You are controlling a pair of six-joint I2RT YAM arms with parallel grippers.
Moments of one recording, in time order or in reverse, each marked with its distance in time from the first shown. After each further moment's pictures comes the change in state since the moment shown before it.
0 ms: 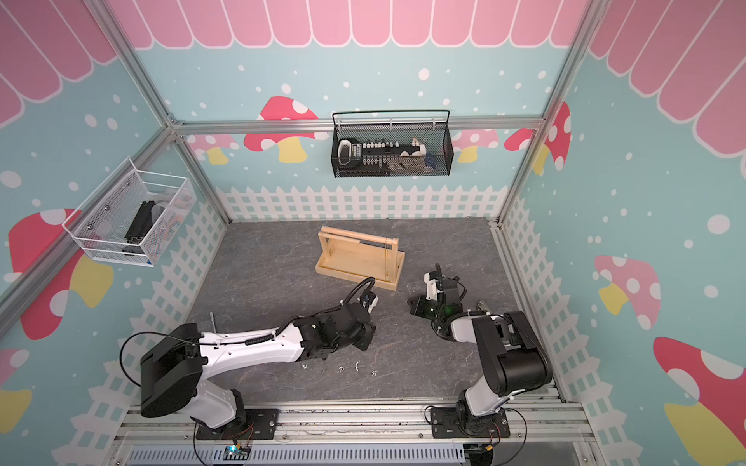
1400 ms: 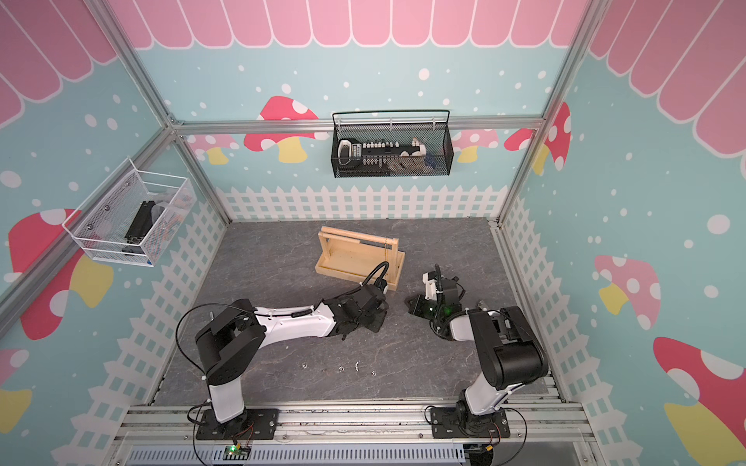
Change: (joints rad) left arm 0.121 0.307 0.218 0.006 0.051 0.066; right arm 0.000 0.040 0.000 0.065 -0.055 0.056
